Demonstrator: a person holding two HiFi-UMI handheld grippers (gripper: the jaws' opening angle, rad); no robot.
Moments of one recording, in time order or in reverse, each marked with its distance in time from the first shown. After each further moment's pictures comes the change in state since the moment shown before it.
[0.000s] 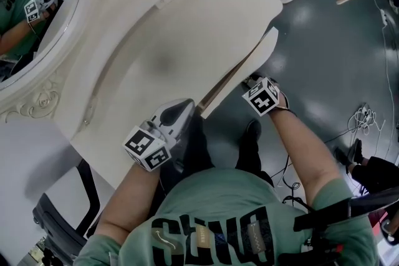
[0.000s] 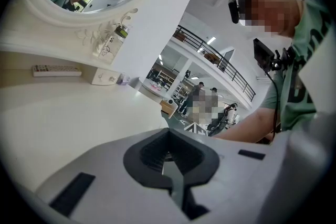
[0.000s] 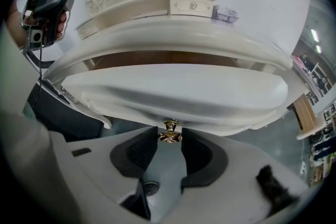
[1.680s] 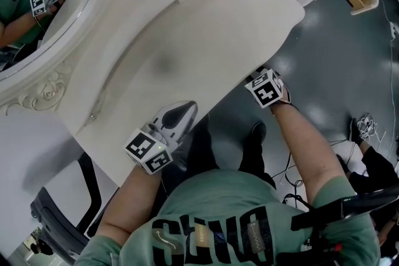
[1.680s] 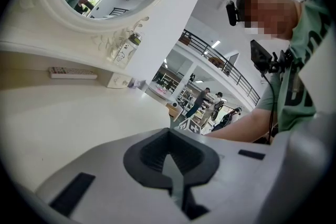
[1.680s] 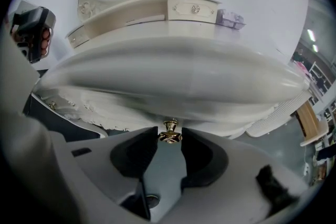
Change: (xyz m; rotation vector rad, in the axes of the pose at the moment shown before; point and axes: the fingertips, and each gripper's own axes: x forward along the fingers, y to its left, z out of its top) left arm -0.034 0.032 0.002 -0.039 -0.036 0.039; right arm 0.028 -0.002 0.067 0.021 -0.056 -0.013
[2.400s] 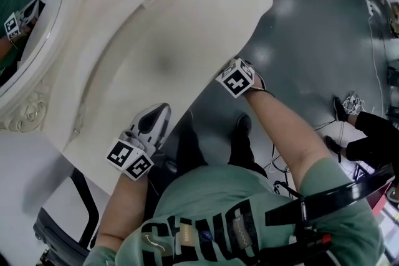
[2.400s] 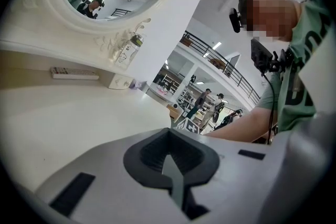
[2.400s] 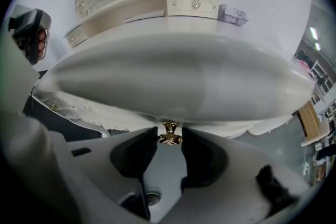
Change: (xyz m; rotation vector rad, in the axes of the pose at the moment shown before) left arm -0.002 0.003 0.001 -0.014 -0.015 0.008; right arm 0.006 0.000 0.005 0.000 0.032 0.014
